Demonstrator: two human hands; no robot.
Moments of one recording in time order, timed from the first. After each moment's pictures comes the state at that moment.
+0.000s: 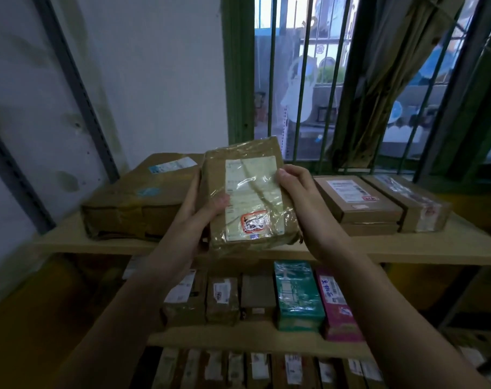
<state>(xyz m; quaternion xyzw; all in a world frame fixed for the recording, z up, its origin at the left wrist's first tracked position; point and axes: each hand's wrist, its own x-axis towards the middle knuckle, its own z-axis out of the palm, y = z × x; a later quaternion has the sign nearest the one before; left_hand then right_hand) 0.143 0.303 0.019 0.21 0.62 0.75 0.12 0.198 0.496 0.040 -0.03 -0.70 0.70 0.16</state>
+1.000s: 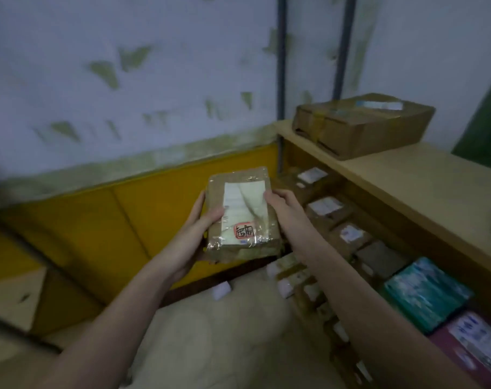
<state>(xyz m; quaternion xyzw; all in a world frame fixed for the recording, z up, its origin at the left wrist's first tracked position) 0.464 0.285 -0.064 -0.27 0.63 0.71 -0.16 0.316 0.415 -0.058 0.19 -0.67 0.65 -0.31</state>
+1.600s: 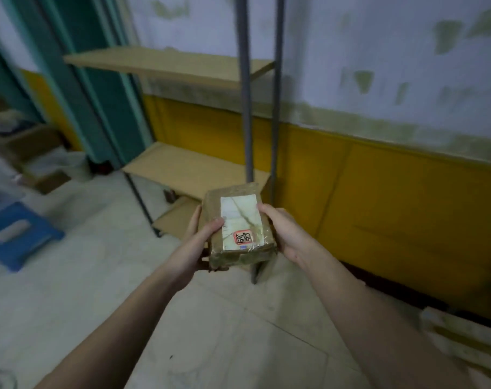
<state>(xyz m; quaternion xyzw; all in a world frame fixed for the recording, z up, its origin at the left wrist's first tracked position) 0.951 0.306 -0.139 -0.55 0.39 0.60 -0.43 0.754 0.253 -0.139 0.40 -0.54 0.37 -0.64</state>
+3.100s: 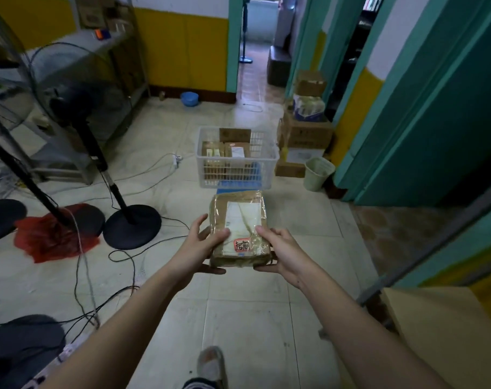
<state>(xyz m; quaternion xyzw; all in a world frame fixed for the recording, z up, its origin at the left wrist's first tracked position) 1.712 0.090 -0.205 -0.65 0.05 0.34 -0.68 1.636 -0.102 -0.201 0.61 -0.33 -0.04 -0.72</state>
